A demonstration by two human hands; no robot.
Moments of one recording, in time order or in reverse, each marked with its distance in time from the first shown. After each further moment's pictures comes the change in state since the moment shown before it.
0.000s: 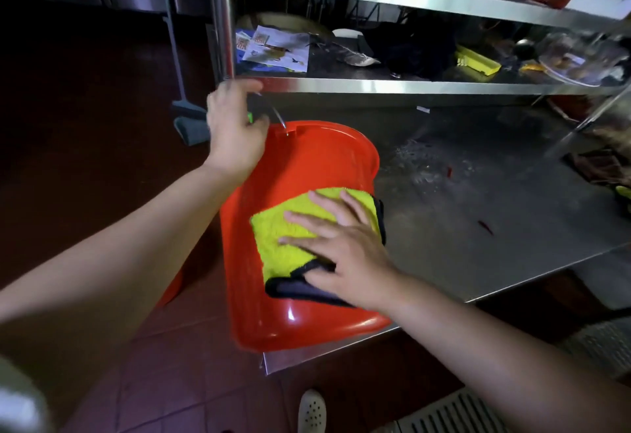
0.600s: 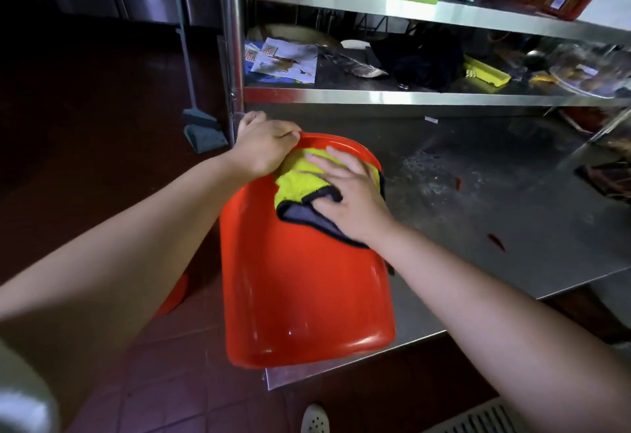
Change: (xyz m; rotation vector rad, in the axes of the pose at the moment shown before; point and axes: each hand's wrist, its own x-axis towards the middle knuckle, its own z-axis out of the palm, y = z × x) left_hand 0.017 0.007 0.014 0.227 -0.442 0.095; right_hand 0.067 0.052 -0.005 0.156 0.212 0.213
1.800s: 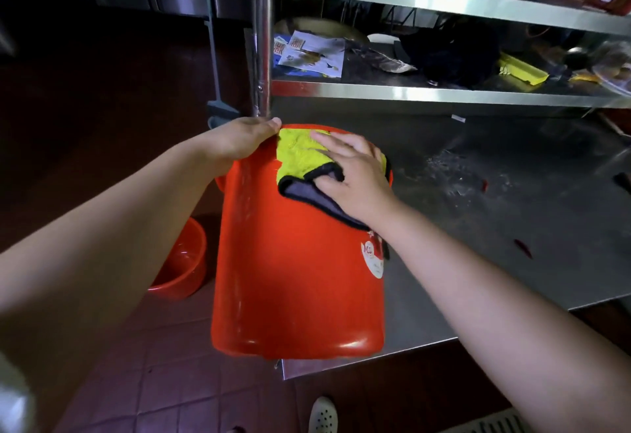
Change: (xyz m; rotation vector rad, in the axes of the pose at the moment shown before) left_hand -0.021 -0.054 -0.034 -0.653 -0.194 -0.453; right_hand 0.028 -0.017 0.017 -0.017 0.014 -0.056
